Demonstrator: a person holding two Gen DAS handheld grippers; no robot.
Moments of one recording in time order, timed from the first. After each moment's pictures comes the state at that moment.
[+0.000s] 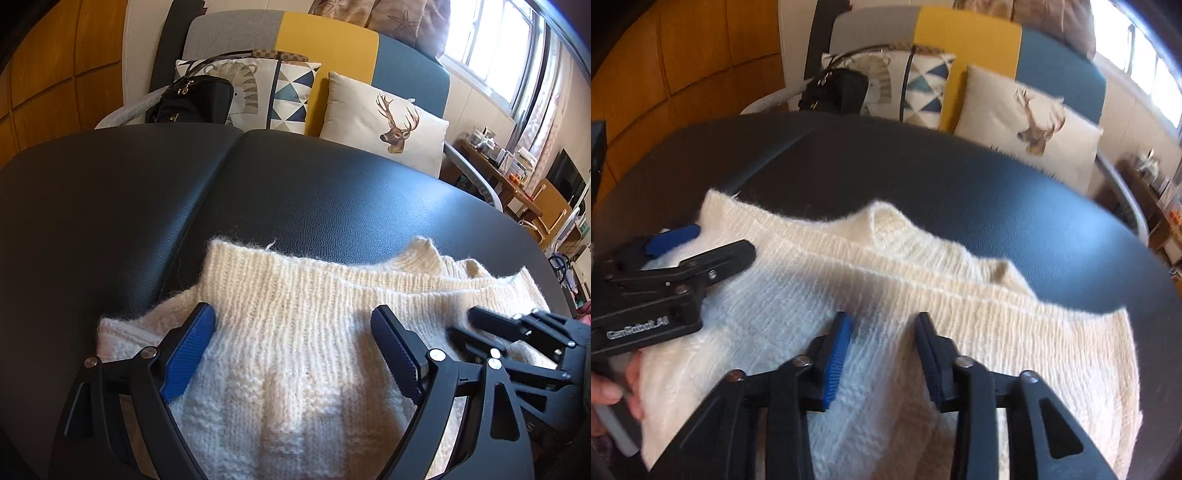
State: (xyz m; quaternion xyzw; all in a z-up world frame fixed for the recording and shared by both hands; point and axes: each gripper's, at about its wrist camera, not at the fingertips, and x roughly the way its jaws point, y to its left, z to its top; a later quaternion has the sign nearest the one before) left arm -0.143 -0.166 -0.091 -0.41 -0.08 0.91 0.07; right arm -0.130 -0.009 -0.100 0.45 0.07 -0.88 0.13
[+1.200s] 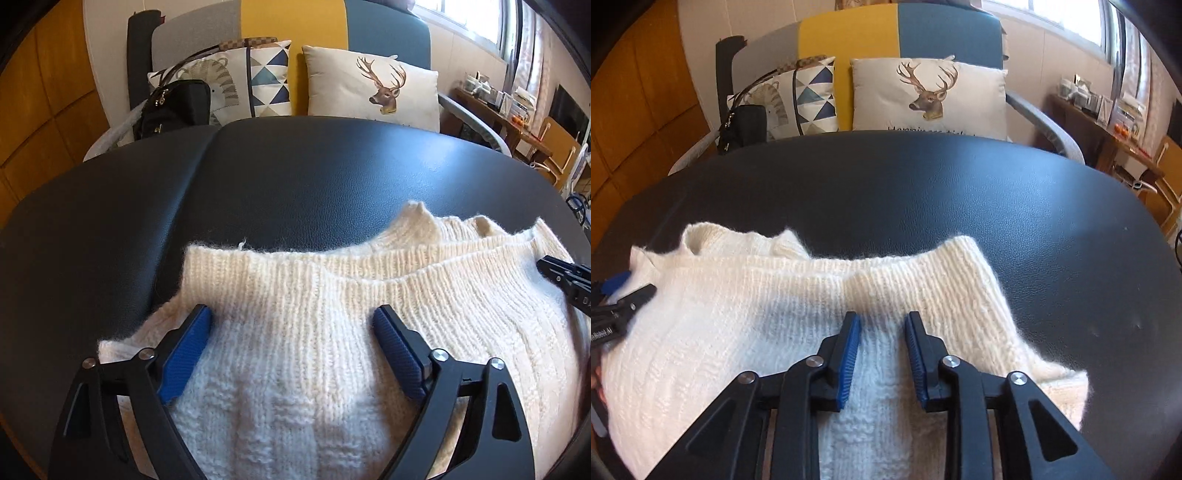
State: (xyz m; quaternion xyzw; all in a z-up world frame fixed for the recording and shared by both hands) left arm -0.154 -0.129 -0.097 -0.44 0.04 0.90 0.06; right arm -0.121 0.143 -0.105 0.45 -0.03 -0.89 0.01
